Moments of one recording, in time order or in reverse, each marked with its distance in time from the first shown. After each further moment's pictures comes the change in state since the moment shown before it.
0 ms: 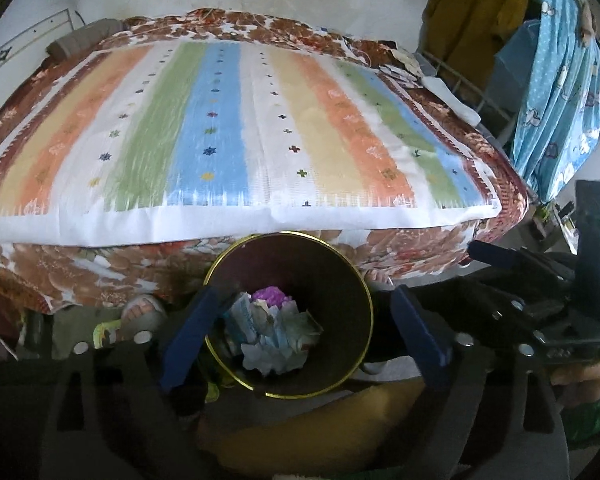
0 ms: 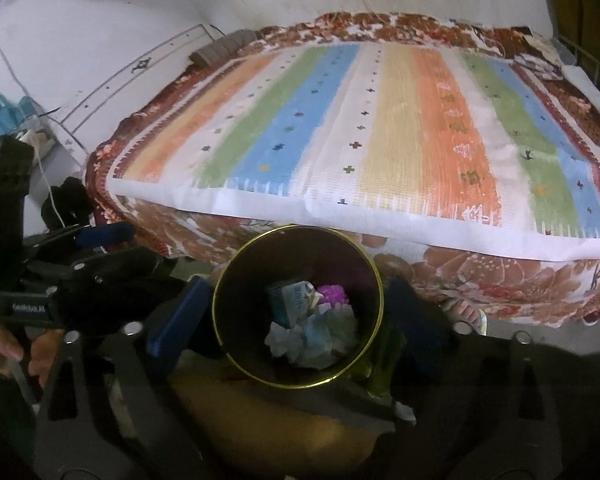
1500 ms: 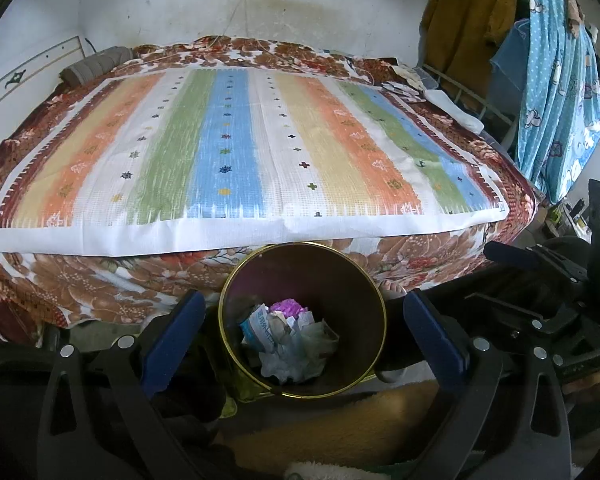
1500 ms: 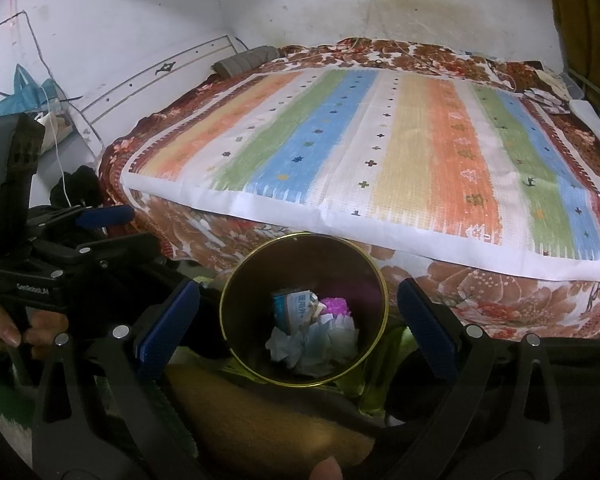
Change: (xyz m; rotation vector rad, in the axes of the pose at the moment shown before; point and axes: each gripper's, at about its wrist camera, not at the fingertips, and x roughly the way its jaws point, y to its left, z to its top) left arm -0.021 -0.009 -0.020 0.046 -0.097 0.062; right arm -0.015 0.017 -0.015 -0.071 -0.073 0.006
